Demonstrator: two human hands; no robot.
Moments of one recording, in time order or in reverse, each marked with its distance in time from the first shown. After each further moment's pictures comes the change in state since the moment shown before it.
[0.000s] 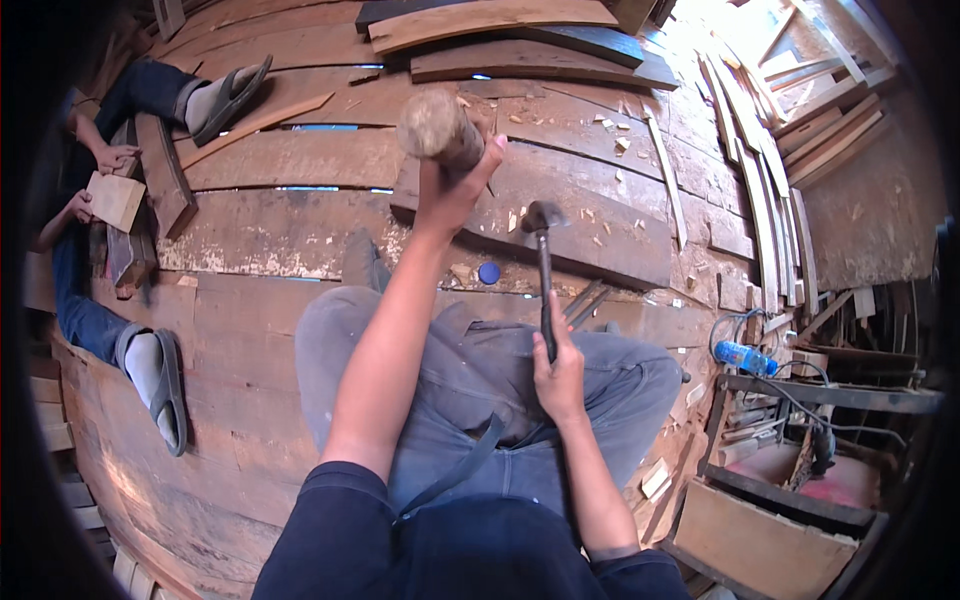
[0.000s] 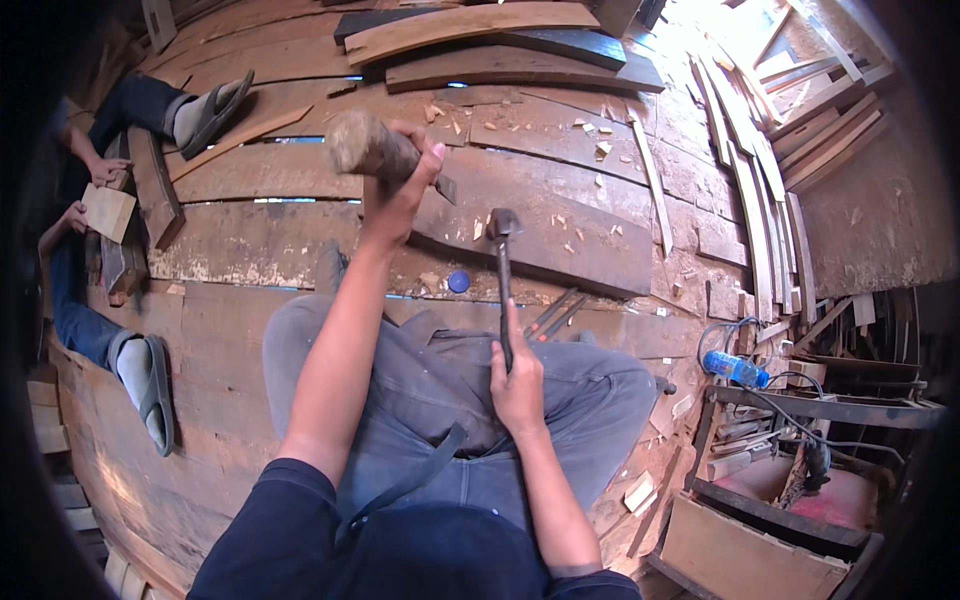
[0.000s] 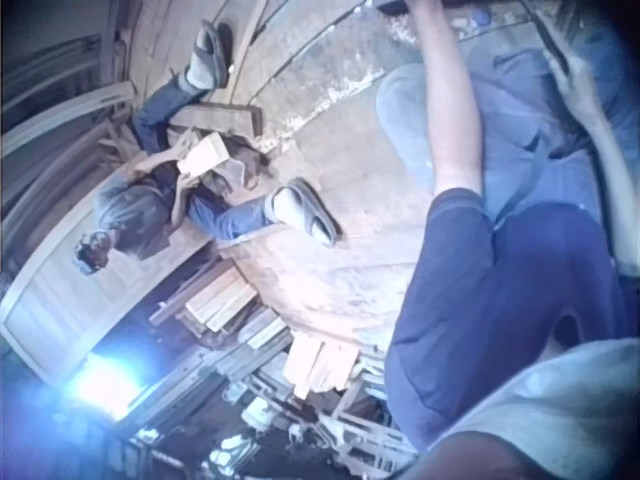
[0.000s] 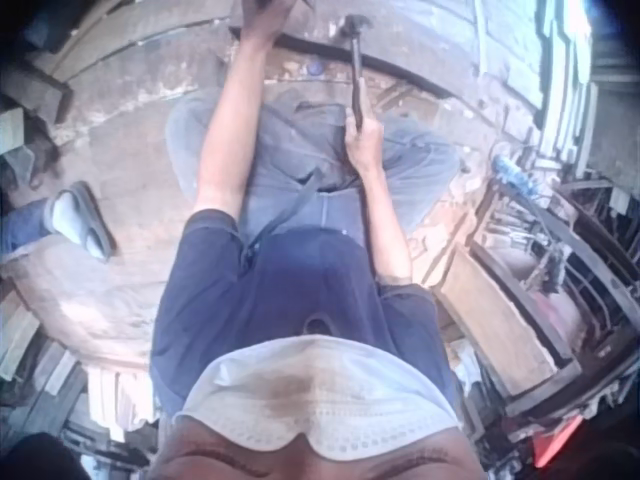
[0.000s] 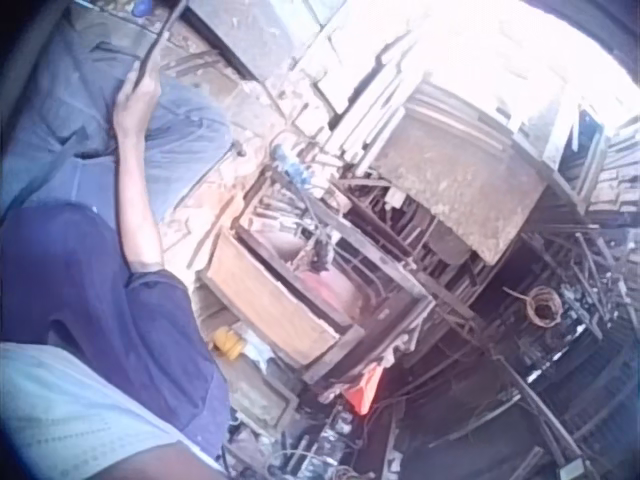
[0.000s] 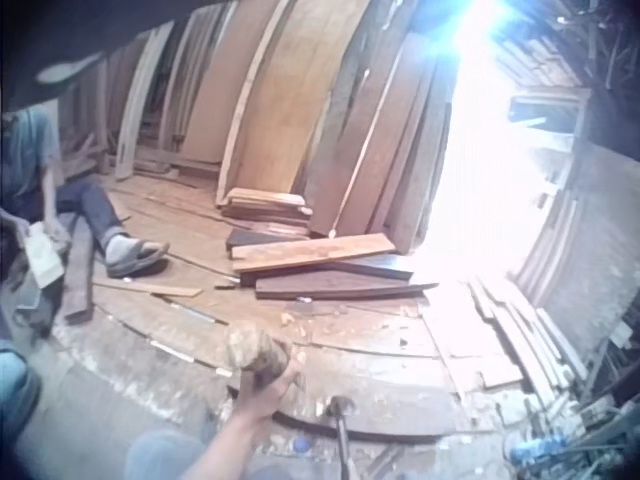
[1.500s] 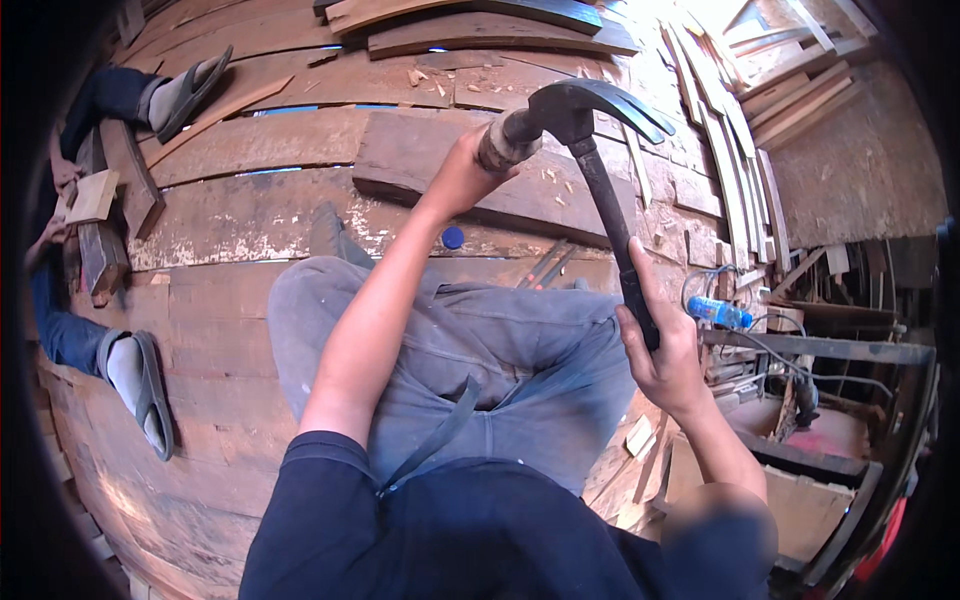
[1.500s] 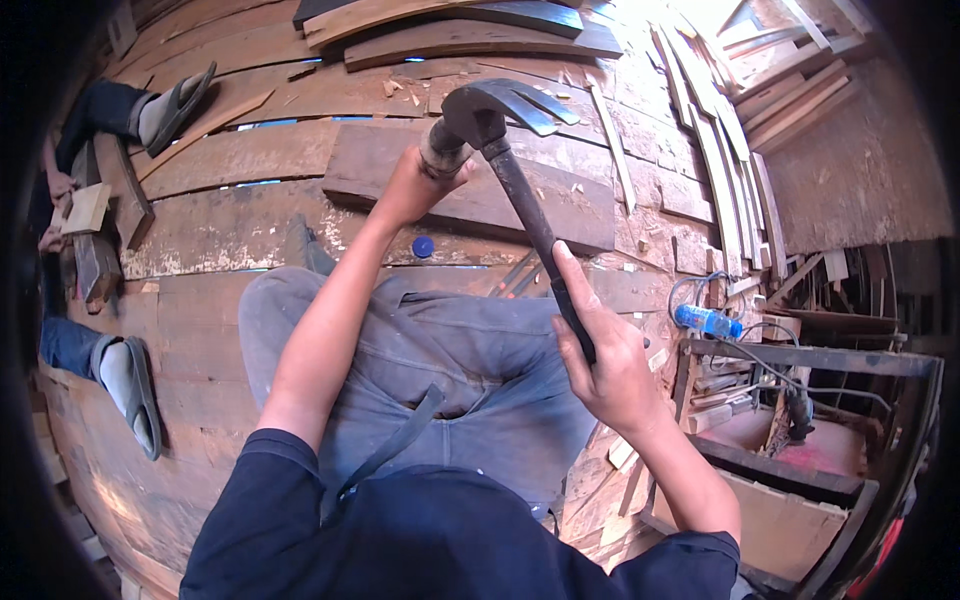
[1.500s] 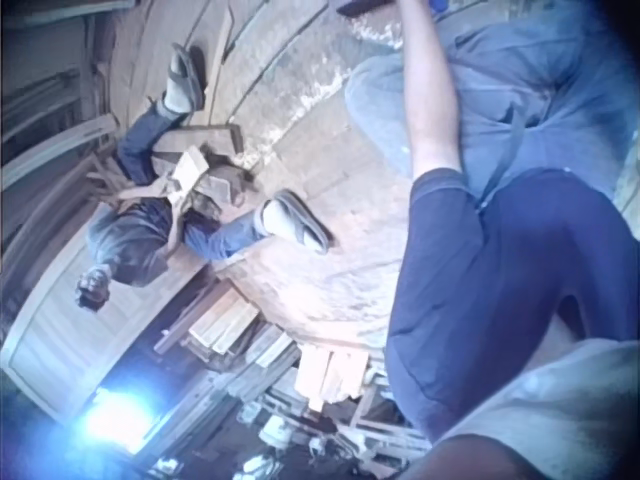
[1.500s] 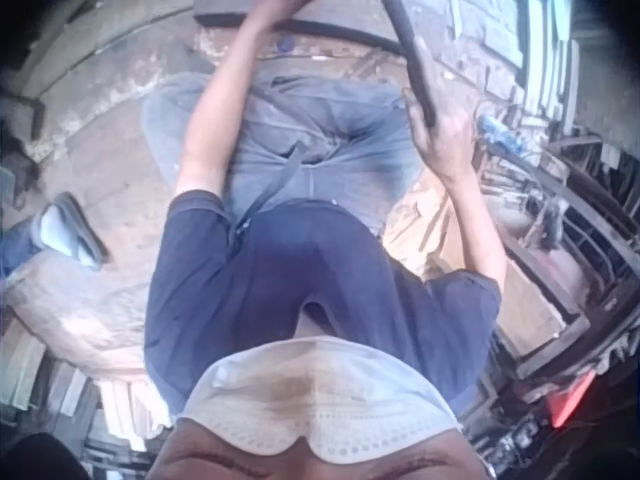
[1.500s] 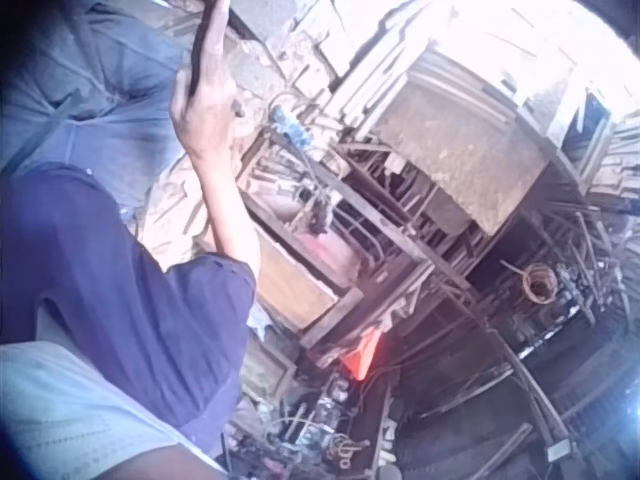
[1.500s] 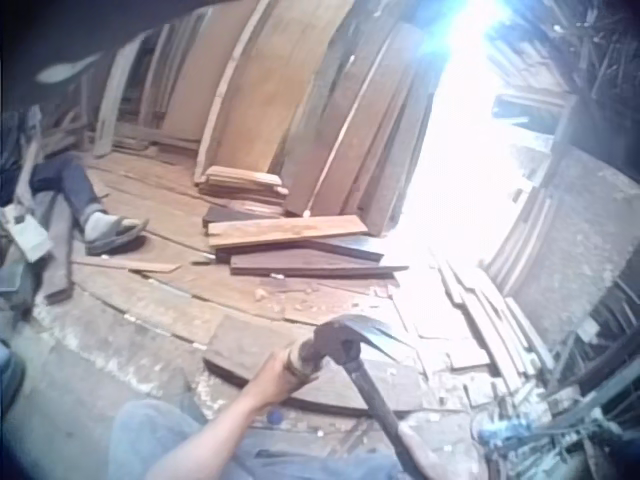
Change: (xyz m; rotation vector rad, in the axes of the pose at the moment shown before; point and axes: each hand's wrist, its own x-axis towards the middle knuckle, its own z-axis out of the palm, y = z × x) left_hand -0.028 -0.025 0.027 0.244 -0.391 0.035; right_hand 0.015 -0.092 -0.166 -0.290 -0.279 -0.277
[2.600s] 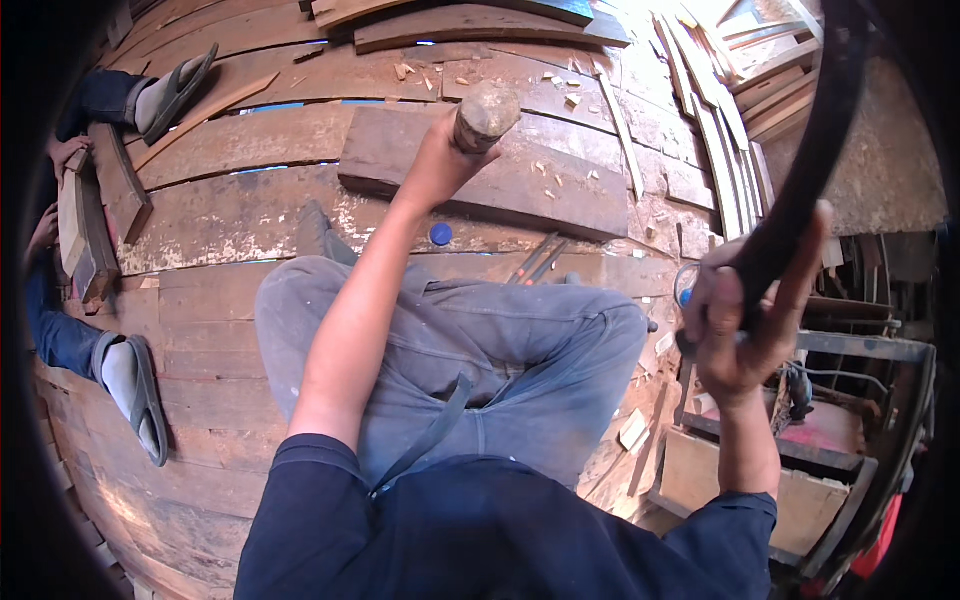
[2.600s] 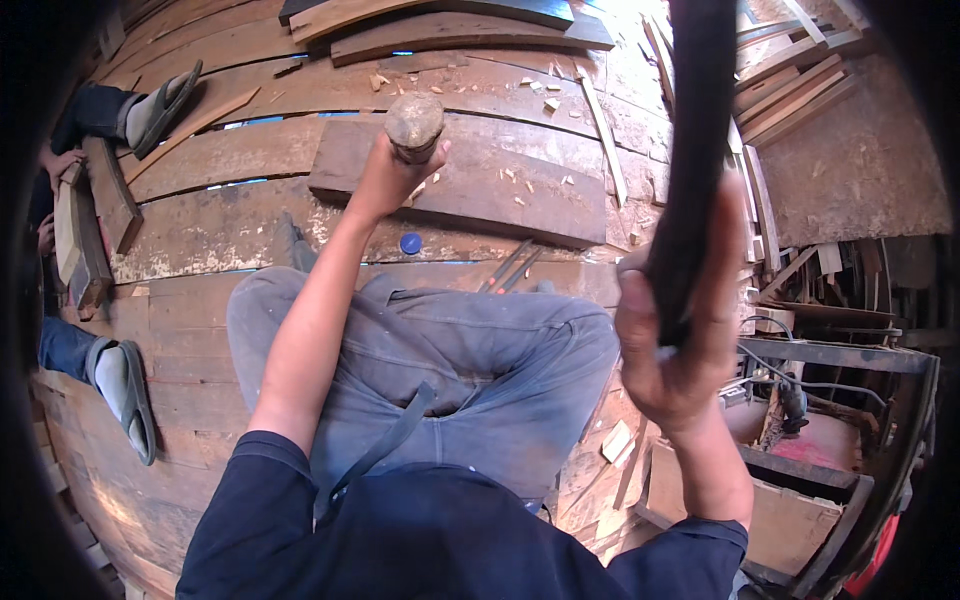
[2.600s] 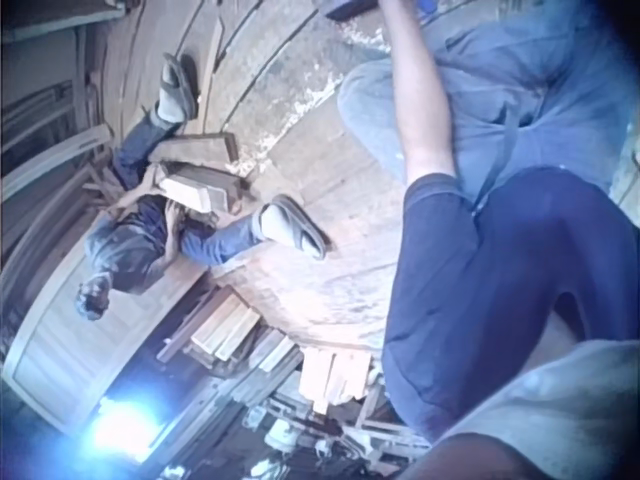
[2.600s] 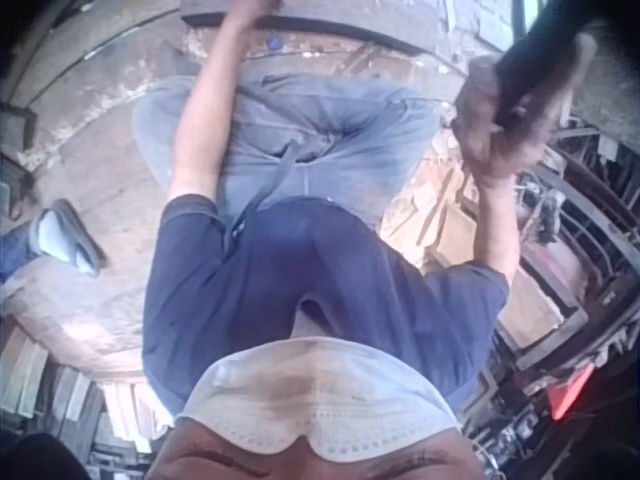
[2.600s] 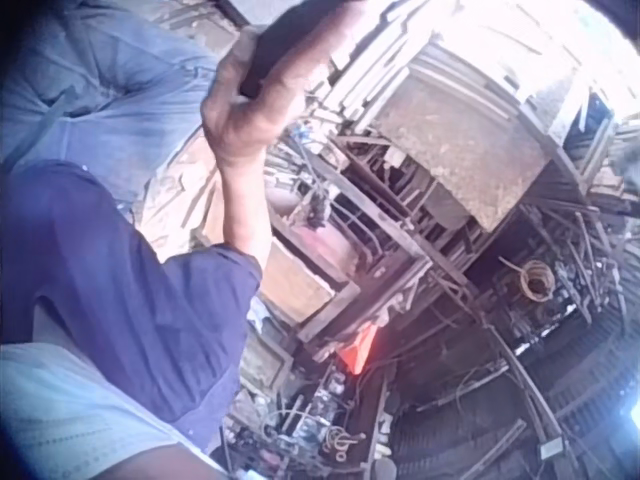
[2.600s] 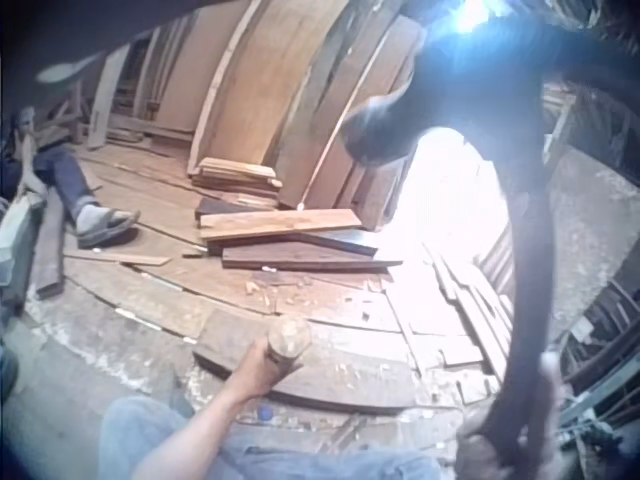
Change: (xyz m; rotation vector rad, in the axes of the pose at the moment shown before) left_hand 0.007 0.003 -0.009 -0.032 0.044 -0.064; right_hand 0.017 -0.005 -0.037 0.156 0.436 -0.220
